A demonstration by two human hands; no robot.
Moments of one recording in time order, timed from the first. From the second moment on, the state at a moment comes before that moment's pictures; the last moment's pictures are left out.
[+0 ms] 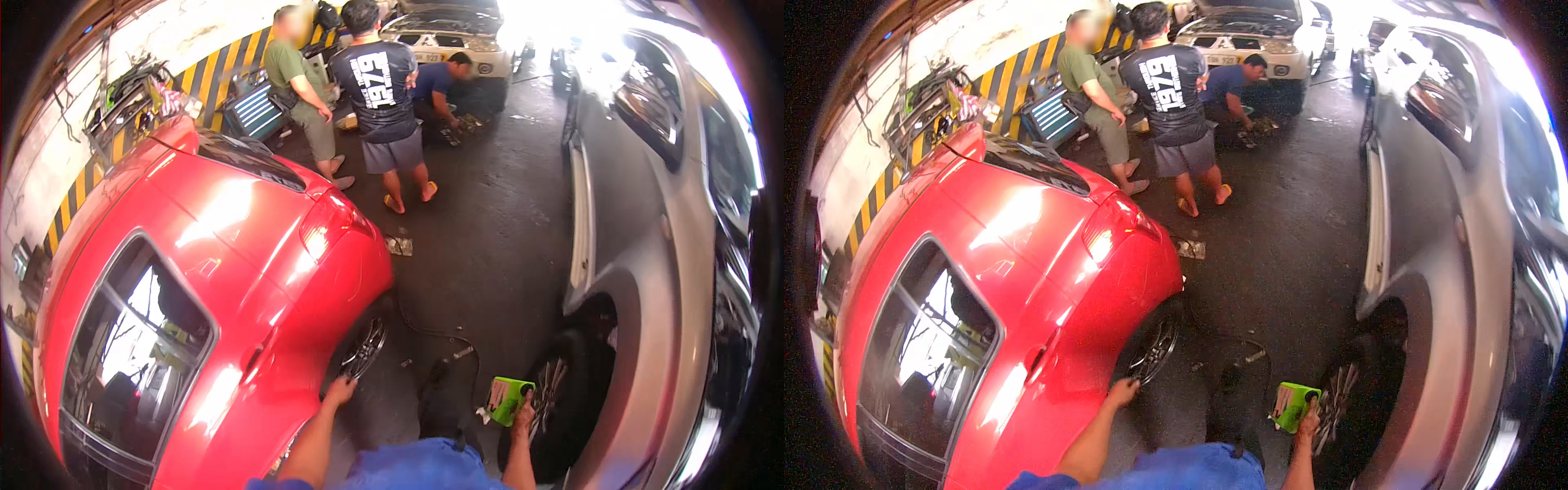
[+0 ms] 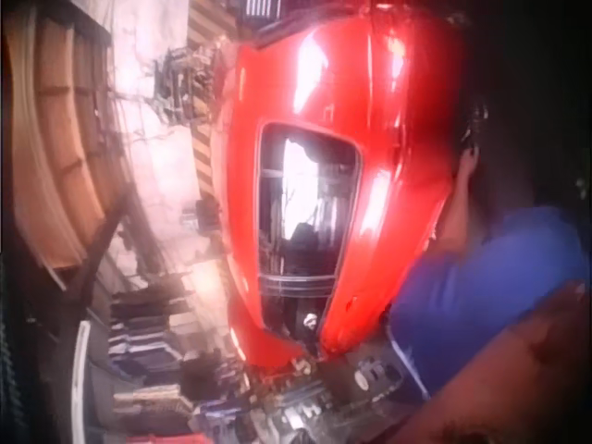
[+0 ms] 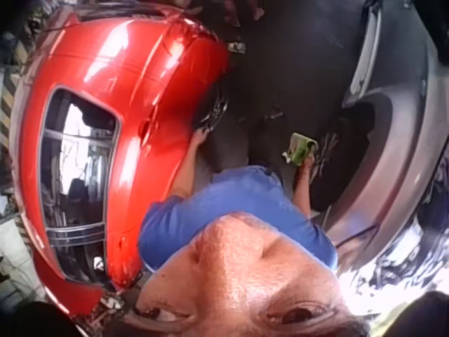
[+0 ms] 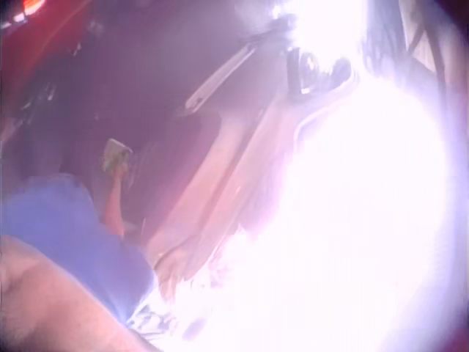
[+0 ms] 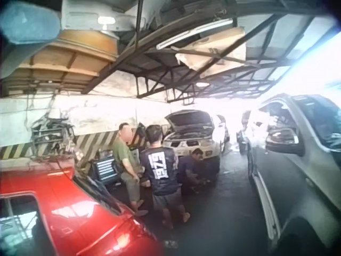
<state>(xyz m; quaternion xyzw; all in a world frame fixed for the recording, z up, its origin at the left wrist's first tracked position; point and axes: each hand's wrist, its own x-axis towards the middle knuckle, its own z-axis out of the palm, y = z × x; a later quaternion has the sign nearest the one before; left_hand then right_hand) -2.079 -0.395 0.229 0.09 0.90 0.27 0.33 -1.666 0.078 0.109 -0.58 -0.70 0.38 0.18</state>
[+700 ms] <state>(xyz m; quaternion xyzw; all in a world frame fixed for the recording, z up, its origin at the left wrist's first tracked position) -2.670 0.379 0.287 0.24 0.83 0.31 0.39 -2.335 0.721 0.259 -0.55 -0.63 0.49 0.24</state>
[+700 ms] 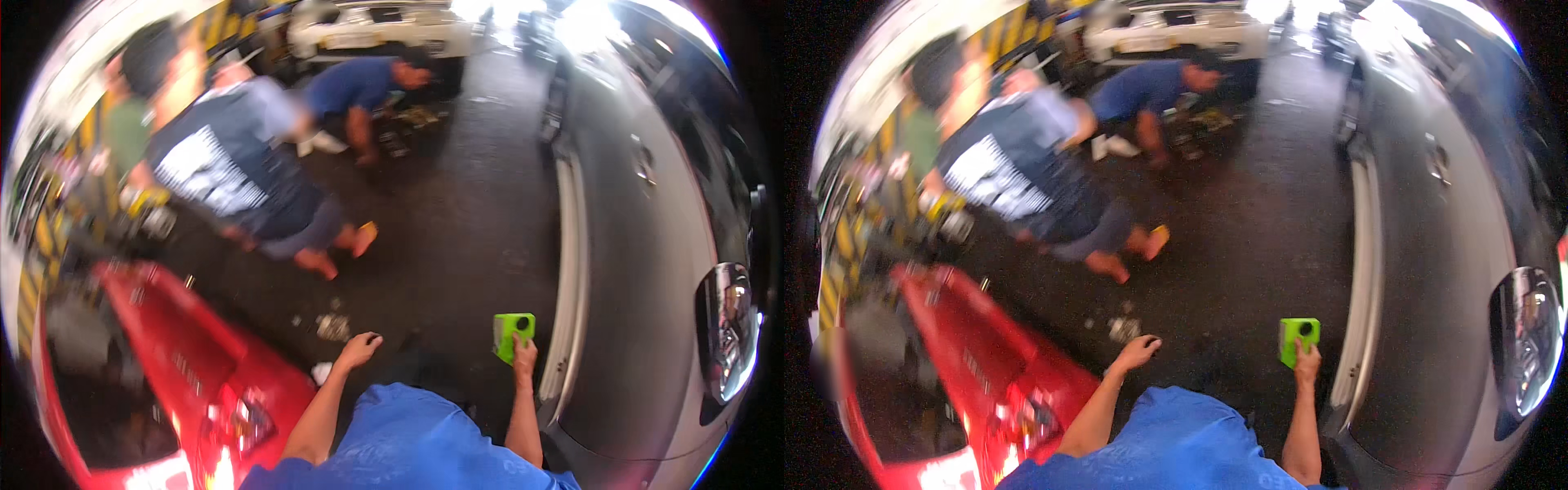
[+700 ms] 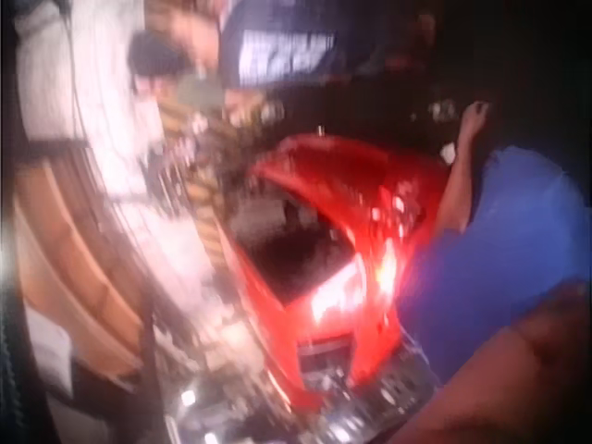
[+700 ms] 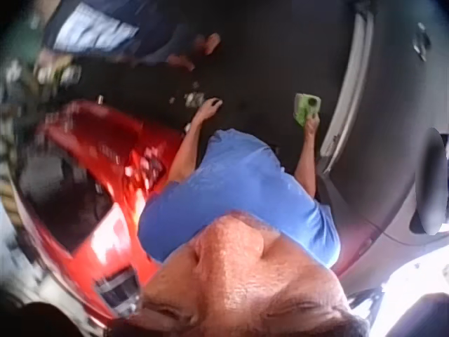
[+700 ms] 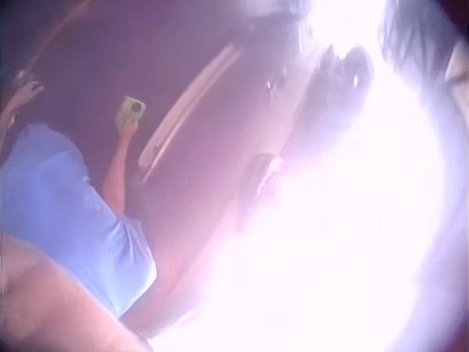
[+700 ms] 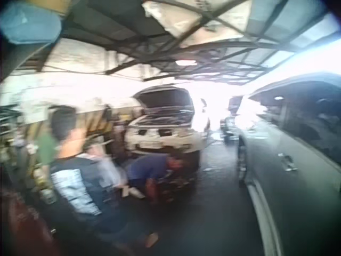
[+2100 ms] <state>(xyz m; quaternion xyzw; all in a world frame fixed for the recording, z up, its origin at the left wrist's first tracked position) -3.693 2.393 0.416 0.54 0.77 0.11 0.32 -3.434 2.182 0.615 -0.10 -0.43 0.89 -0.12</state>
